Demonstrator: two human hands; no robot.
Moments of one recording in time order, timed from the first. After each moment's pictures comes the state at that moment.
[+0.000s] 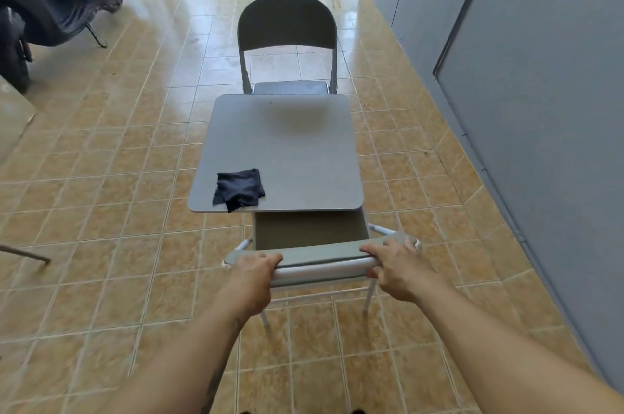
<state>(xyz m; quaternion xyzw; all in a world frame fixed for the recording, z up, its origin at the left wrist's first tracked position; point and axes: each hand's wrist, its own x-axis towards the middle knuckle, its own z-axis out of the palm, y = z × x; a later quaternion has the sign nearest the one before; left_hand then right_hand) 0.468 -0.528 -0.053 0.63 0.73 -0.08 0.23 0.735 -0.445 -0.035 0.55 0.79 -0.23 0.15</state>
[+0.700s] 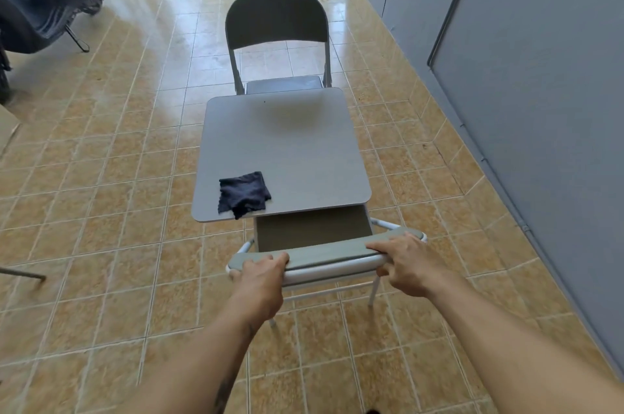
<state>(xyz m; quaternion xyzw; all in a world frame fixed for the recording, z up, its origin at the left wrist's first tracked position) 0.469 -0.503 -0.070 0.62 0.74 -0.11 0.25 0.733 -0.423 -0.039 0.55 0.79 -0.23 0.12</state>
